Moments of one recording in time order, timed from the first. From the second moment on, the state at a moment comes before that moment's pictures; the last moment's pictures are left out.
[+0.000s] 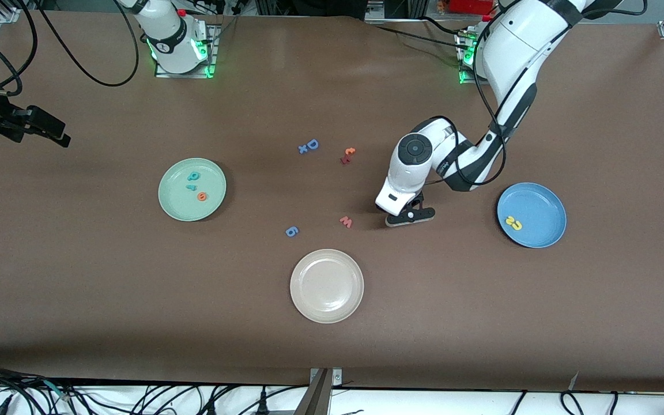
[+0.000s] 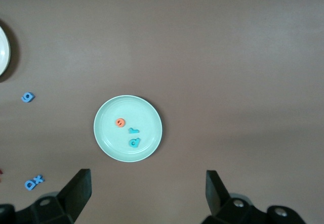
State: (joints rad) left arm -0.21 0.65 -0.37 -1.89 0.43 2.49 -1.06; right arm 0.03 -0.03 -0.04 -1.68 0.02 1.64 0.10
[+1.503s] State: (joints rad) left arm -0.22 0.67 -0.34 -1.85 0.47 2.49 -1.03; right arm 0.03 -0.03 -0.04 -1.68 0.02 1.64 0.10
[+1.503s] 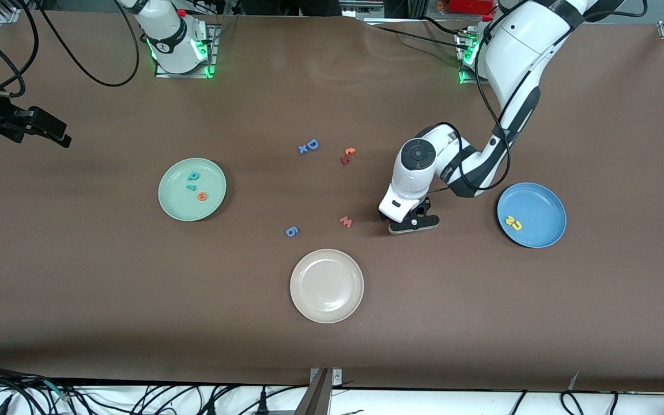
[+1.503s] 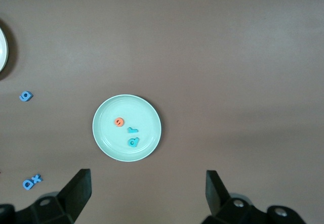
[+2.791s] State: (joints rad) left arm -0.23 0.68 -0.34 -1.84 0.47 2.50 -1.03; right arm 0.03 -0.03 -0.04 -1.68 0.02 1.64 0.10
